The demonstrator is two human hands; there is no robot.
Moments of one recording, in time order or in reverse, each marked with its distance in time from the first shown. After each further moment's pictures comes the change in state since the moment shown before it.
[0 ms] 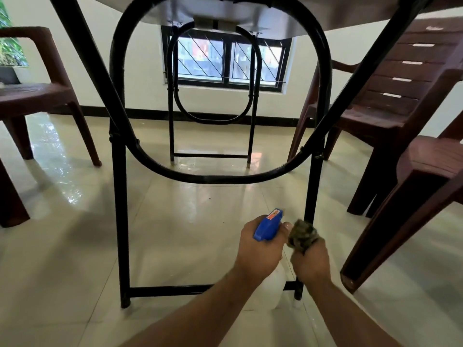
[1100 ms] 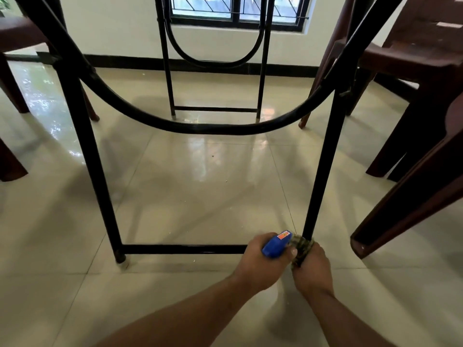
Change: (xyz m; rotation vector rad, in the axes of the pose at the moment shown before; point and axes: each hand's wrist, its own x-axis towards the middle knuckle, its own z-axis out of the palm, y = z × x) left_hand -0.034 -0.094 0.016 0.094 -0.152 -0.366; right_hand -0.029 0.129 0.021 -0.383 -0.150 0.133
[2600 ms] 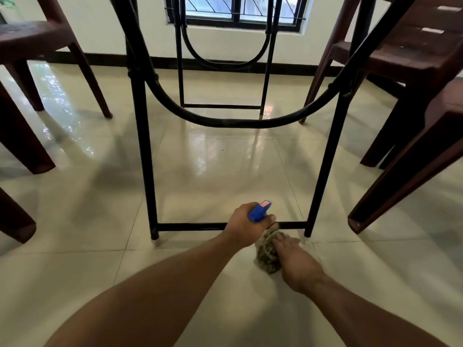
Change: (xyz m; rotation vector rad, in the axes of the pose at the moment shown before) left_hand -0.026 0.000 -0.088 0.254 0.035 0.075; right_hand -0.103 -0.066 -0.015 -0.730 -0.513 -0.467
